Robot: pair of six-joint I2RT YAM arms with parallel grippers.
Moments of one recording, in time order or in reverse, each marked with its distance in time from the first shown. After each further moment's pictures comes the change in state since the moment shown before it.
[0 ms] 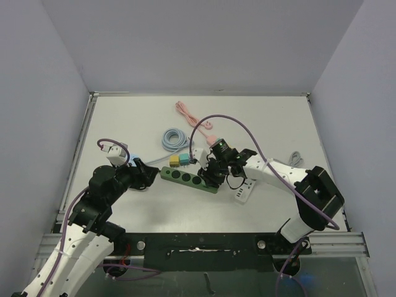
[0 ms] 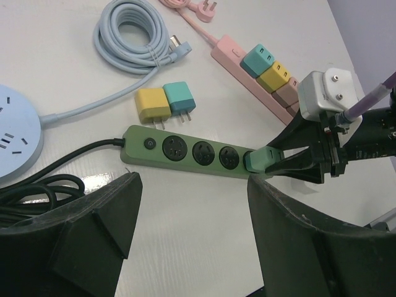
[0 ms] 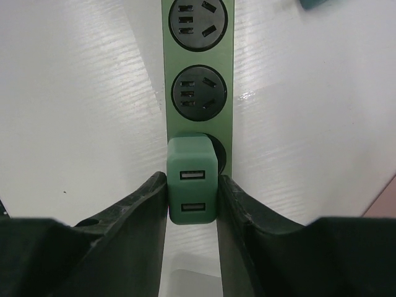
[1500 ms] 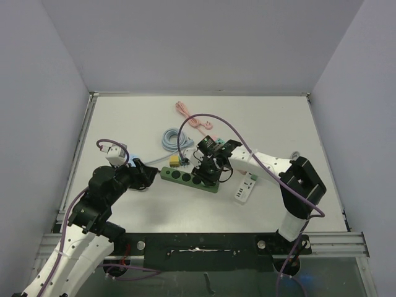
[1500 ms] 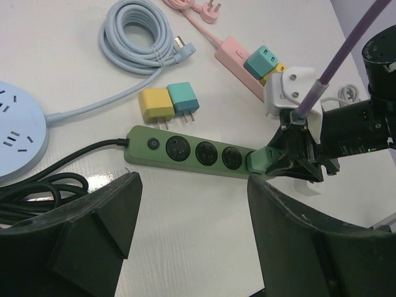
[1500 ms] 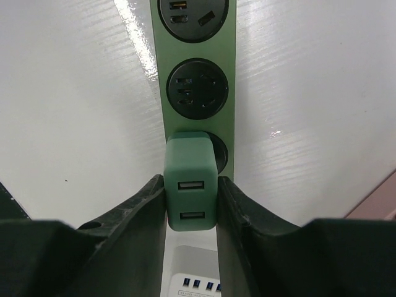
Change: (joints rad) left arm 0.000 -0.006 0.000 -0.011 -0.015 0.000; right arm 0.048 0.157 0.219 -0.232 0.090 0.014
